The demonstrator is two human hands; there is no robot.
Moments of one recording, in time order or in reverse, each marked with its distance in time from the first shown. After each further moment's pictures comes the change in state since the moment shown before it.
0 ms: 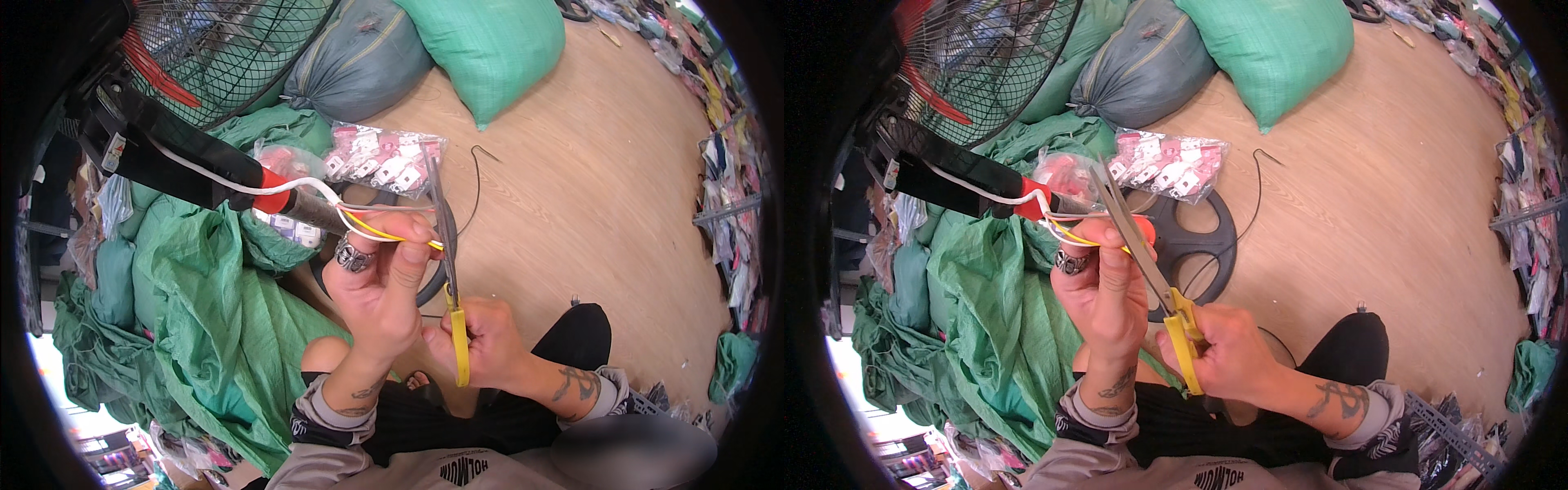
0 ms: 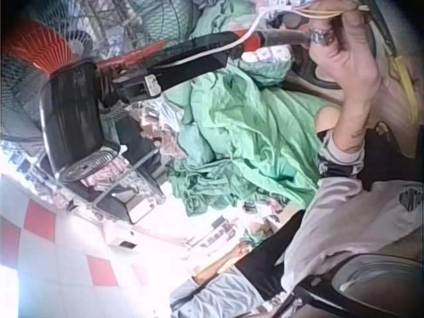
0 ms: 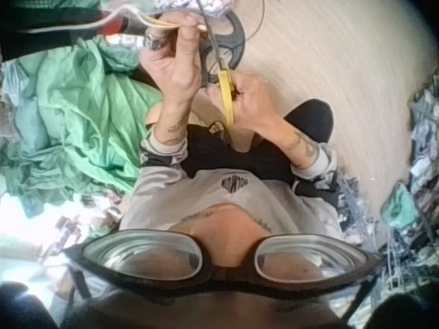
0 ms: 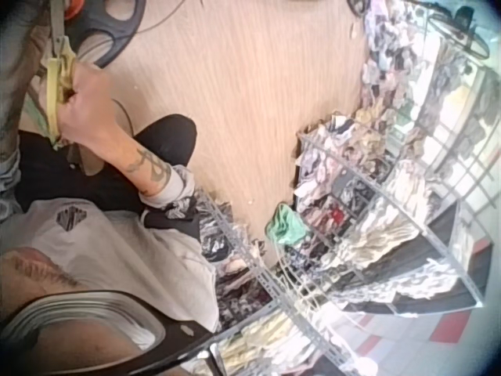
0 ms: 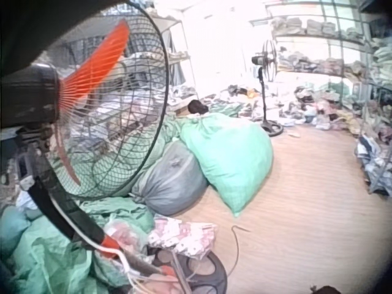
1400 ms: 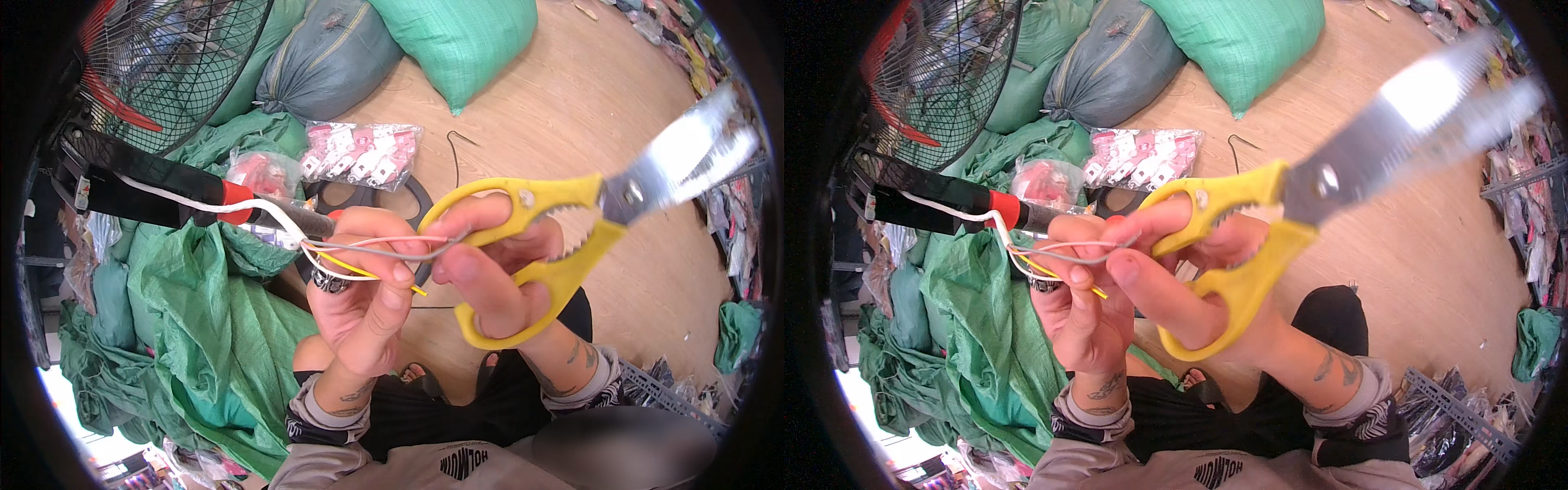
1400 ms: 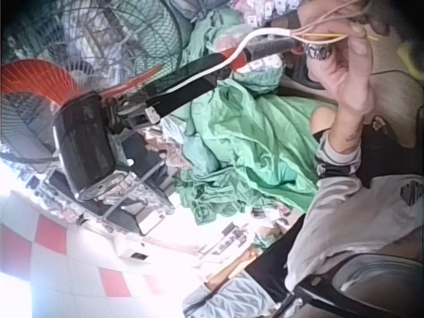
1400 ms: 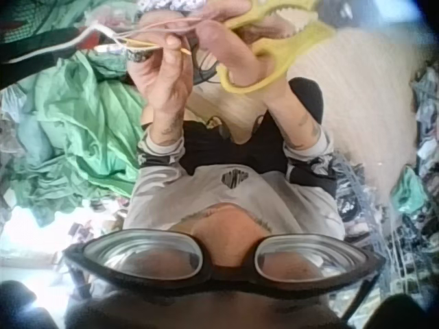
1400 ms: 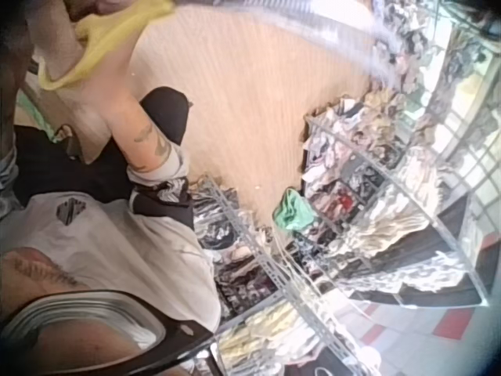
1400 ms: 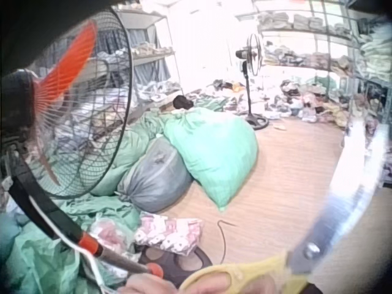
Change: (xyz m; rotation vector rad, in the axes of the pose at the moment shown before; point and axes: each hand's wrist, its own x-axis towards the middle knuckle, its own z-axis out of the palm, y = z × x) left_hand -0.006 0.008 0.018 -0.015 -0.252 -0.034; right_hand 0.043 -0.033 -0.031 0.653 0.262 -0.221
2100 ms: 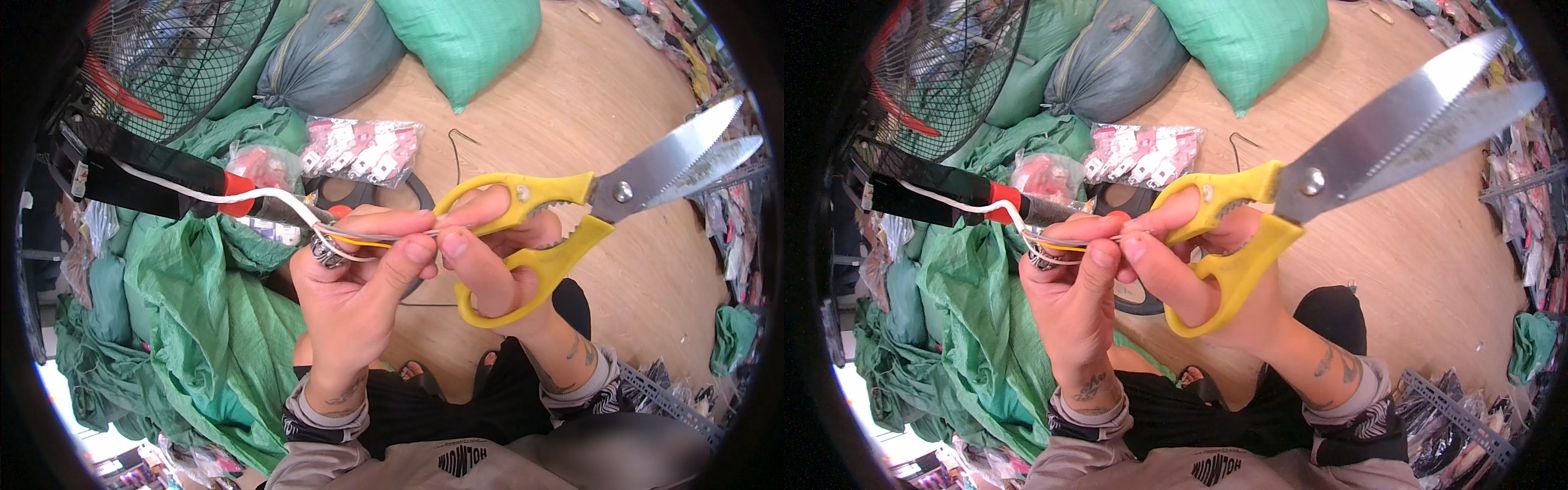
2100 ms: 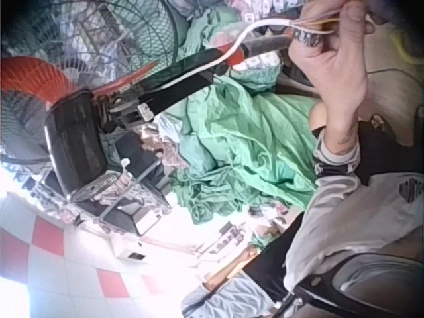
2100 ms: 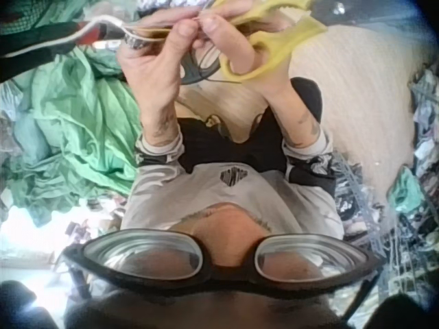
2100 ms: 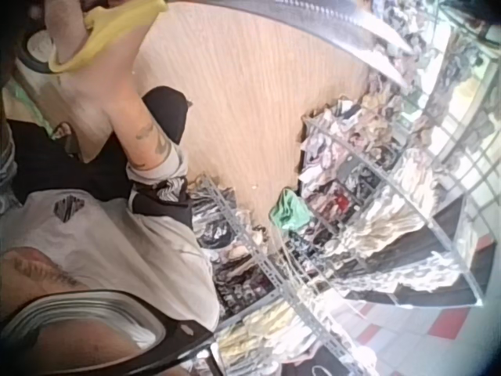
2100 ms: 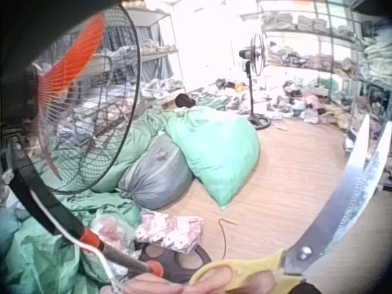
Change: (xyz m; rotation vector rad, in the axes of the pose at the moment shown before) left_hand 0.008 0.009 -0.009 0.047 0.093 -0.181; right_hand 0.004 0.005 -0.003 -0.071 -0.027 0.010
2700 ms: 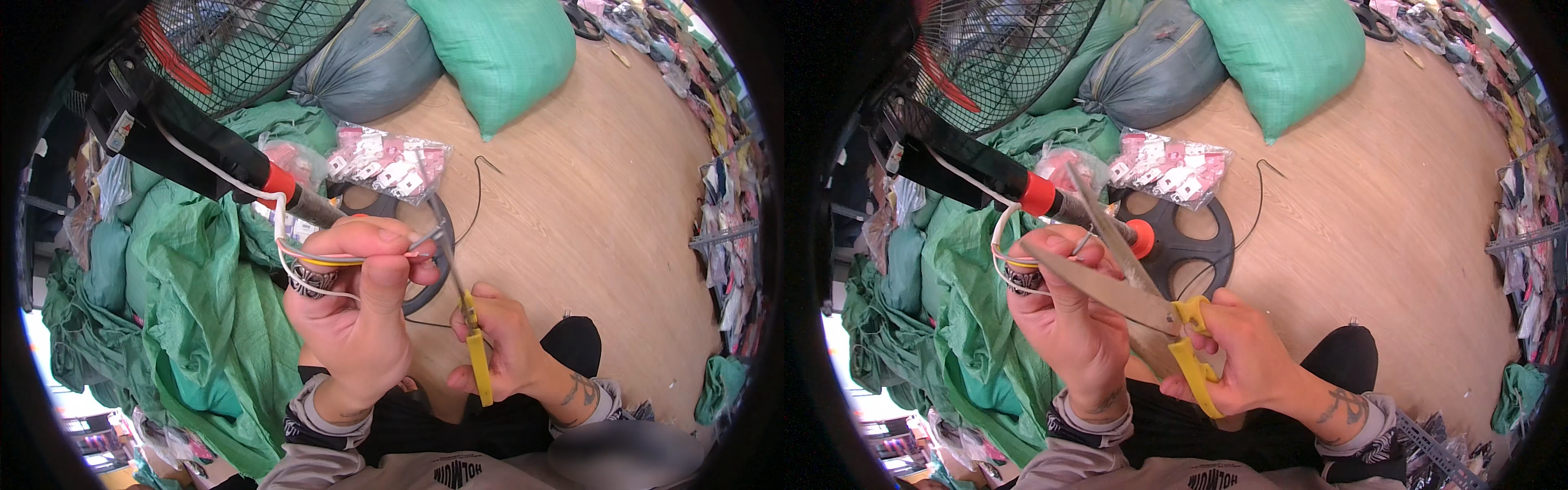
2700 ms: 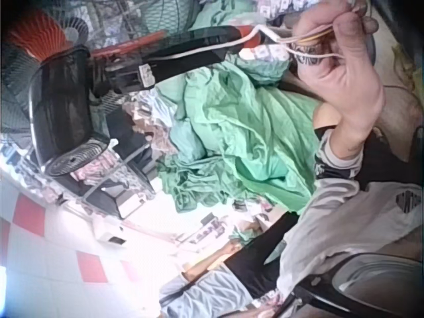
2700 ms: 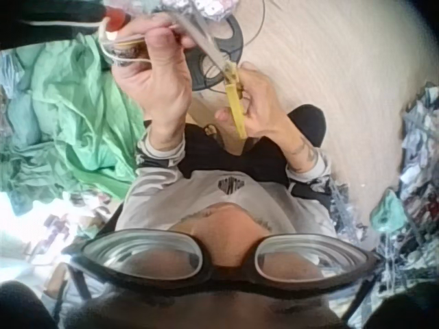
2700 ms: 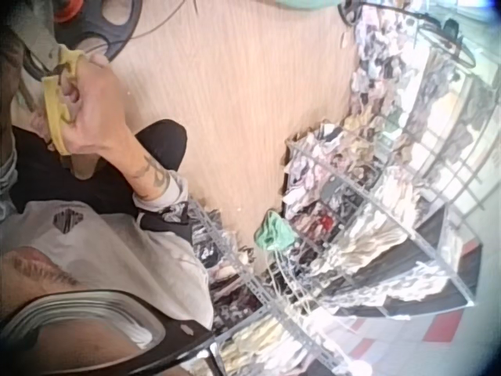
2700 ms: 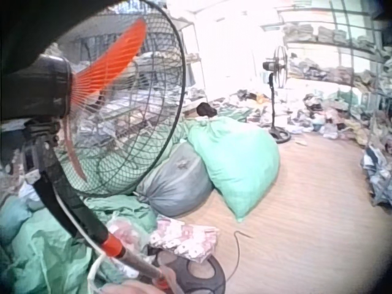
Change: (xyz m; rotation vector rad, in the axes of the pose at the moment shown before) left_hand -0.003 0.019 0.004 -0.086 0.293 0.291; right_hand -0.033 0.012 -0.023 -0.620 -0.567 0.076
